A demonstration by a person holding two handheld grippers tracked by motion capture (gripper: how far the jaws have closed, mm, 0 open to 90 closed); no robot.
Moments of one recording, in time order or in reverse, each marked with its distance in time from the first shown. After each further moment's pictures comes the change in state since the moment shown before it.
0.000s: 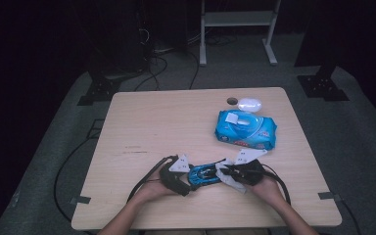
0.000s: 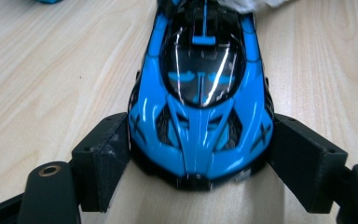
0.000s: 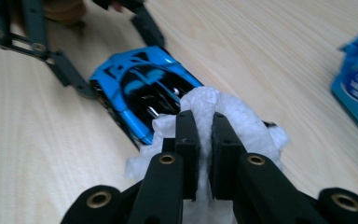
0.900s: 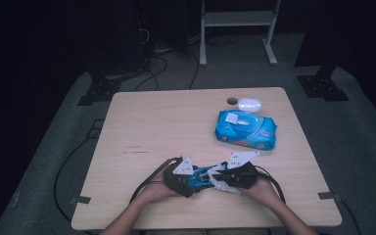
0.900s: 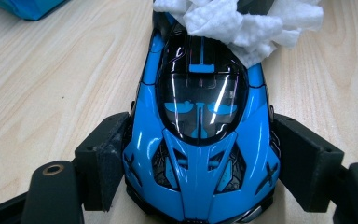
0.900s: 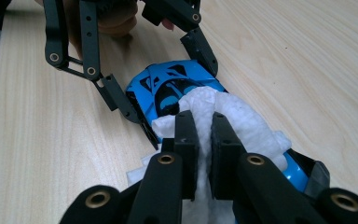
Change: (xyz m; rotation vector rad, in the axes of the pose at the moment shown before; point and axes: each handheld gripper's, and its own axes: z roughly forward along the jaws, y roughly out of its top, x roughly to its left) left arm -0.007 0.005 0.006 -0.011 -0.016 0.021; right arm 0.013 0.009 0.009 0.001 0.119 -0.039
